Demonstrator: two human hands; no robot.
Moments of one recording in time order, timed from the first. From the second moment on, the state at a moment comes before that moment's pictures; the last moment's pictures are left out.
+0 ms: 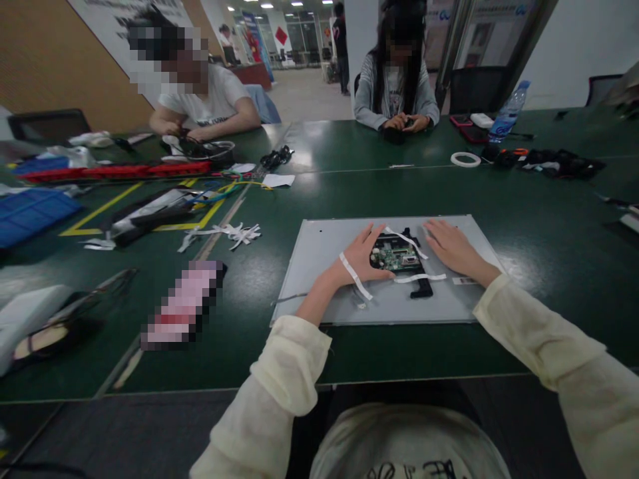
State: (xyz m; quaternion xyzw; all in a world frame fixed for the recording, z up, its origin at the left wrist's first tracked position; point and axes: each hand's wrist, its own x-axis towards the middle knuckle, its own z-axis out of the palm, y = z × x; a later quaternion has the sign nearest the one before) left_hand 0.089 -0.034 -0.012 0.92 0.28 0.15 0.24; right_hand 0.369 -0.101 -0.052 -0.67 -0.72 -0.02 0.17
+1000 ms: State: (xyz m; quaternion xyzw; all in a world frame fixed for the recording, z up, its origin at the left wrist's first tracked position) left_hand 0.090 -0.040 -0.010 0.91 0.28 0.15 0.25; right_hand 0.357 -0.110 -0.049 -0.68 -0.73 -0.08 0.08
